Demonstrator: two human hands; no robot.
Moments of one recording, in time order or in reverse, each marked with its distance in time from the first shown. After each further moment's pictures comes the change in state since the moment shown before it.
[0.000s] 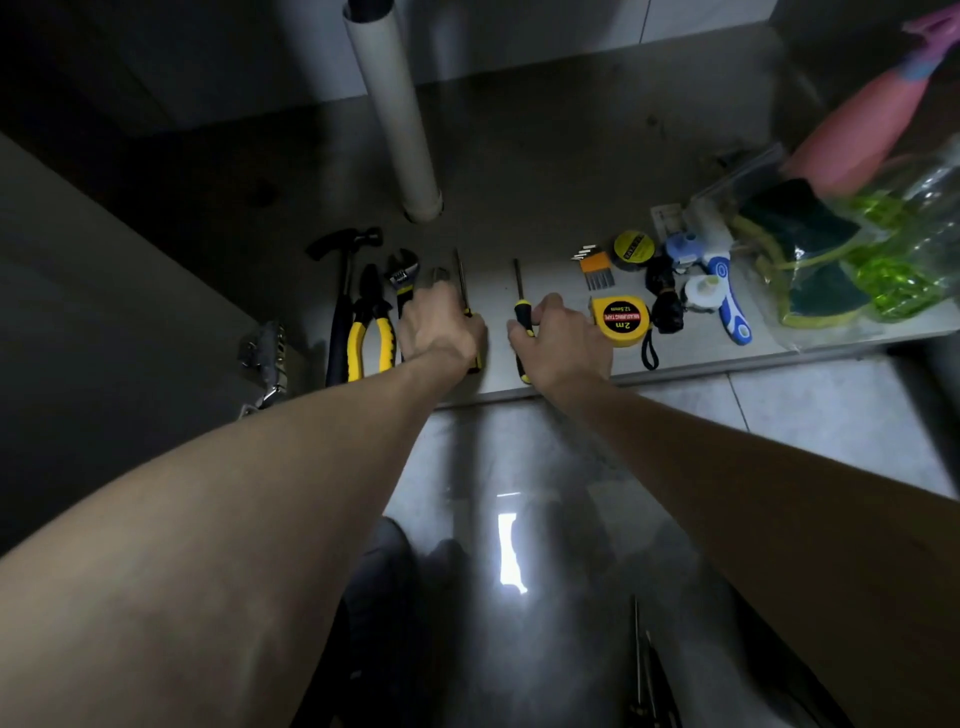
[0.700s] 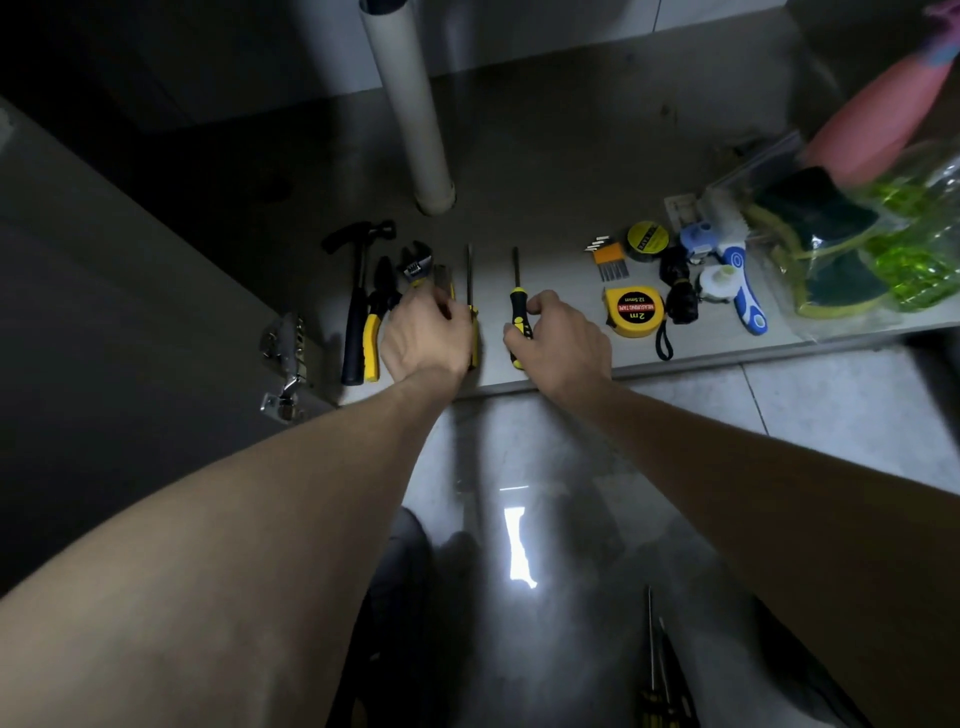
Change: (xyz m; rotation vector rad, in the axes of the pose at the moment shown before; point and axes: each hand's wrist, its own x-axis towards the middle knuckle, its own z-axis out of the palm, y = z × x) left_hand -0.021 -0.030 -0.005 -0.192 0.195 -0.090; right_hand -0.008 -0.005 0.014 0.126 -0.004 -0.058
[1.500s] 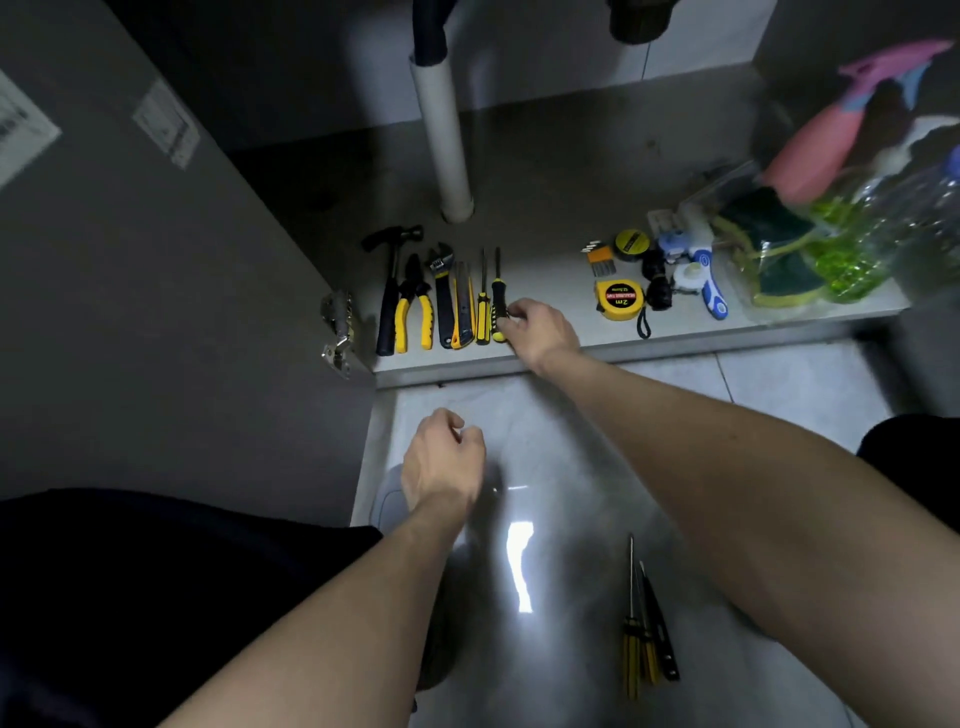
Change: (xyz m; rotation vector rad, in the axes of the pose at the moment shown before) left_hand -0.170 -0.060 -0.055 -0.074 -0.256 -0.202; right_hand -0.026 -0.022 -0.004 0.121 -0.180 0.014
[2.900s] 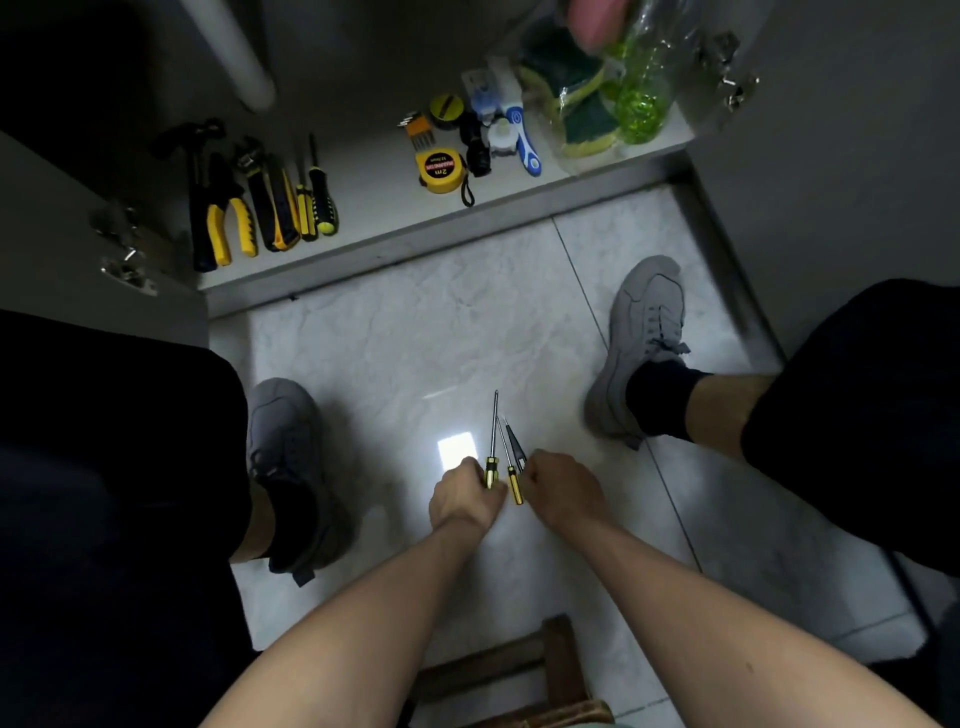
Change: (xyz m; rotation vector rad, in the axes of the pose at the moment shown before) left_hand -0.179 -0.052 0.171 0.296 -0.562 0.087; right_hand -0.330 0.222 0.019 -0.226 -0.195 0.349
